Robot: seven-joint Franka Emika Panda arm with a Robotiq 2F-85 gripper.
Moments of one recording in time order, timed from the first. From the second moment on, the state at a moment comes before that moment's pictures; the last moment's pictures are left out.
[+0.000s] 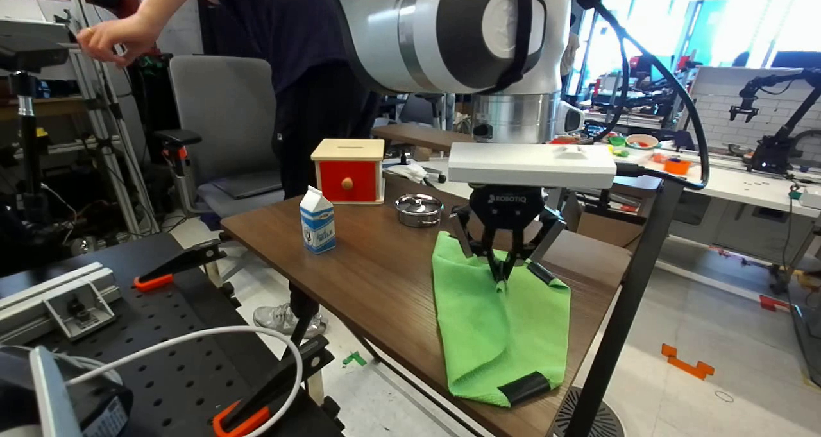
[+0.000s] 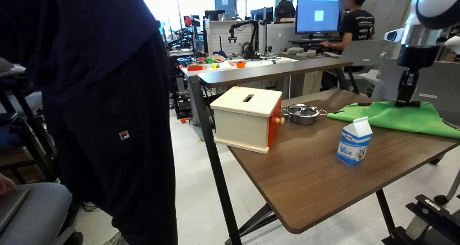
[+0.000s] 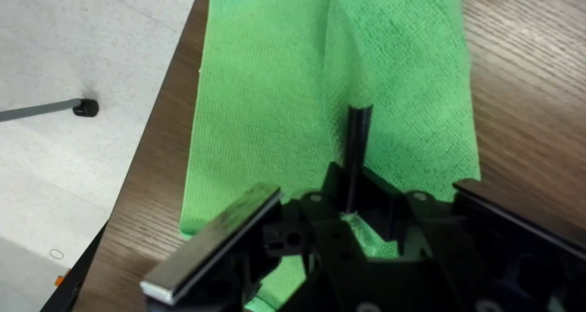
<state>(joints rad) -0.28 0.60 0.00 -1.98 -0.18 2.62 -0.71</state>
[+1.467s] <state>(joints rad) -0.29 0.73 0.00 -1.71 -0.20 2.59 -0.93</state>
